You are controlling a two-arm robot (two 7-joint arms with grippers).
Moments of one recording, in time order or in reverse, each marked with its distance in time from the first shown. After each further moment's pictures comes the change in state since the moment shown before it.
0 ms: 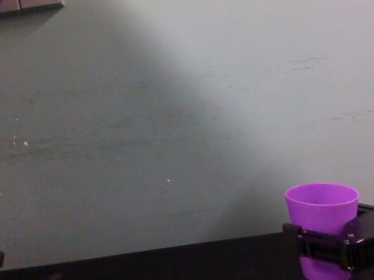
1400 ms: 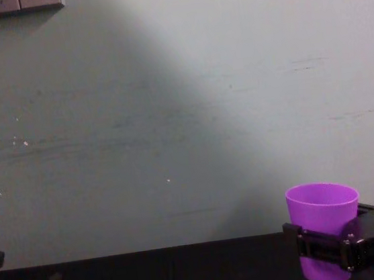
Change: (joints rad) left arm 0.000 0.000 0.000 0.000 0.000 0.000 0.000; right arm 0.000 0.000 0.000 0.000 0.000 0.000 0.000
